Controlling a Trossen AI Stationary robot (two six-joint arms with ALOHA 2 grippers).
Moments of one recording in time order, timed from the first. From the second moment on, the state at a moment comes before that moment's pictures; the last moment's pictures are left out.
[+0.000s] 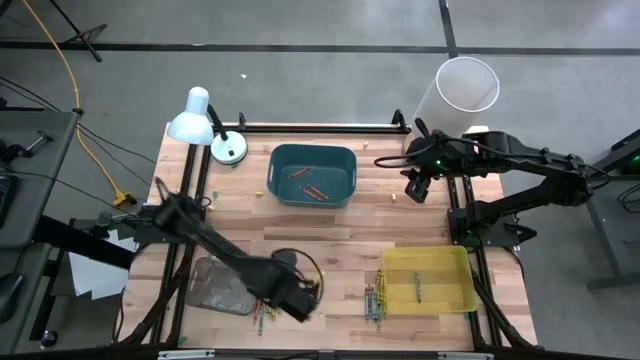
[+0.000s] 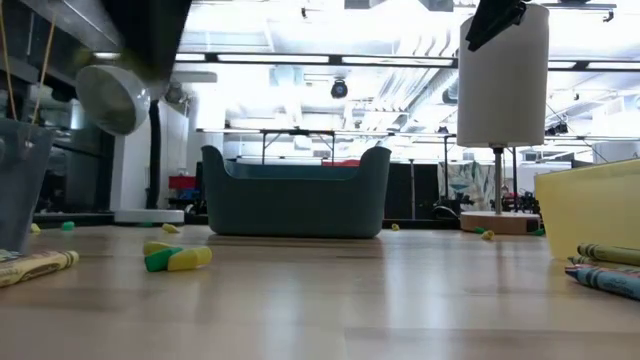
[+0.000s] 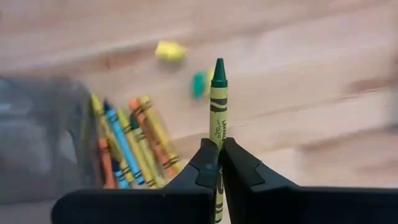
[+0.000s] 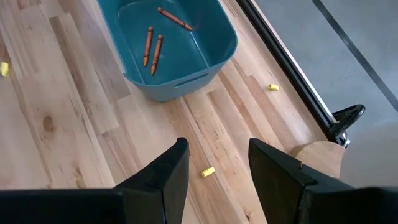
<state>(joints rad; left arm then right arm) -0.57 2.00 1.76 -1.21 -0.21 -1.93 -0.09 1.12 1.38 -1.22 0.31 0.25</state>
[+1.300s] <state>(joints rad) -0.43 0.93 0.93 -0.09 -0.41 -0.50 0.08 1.14 1.38 -0.60 0.12 0.35</state>
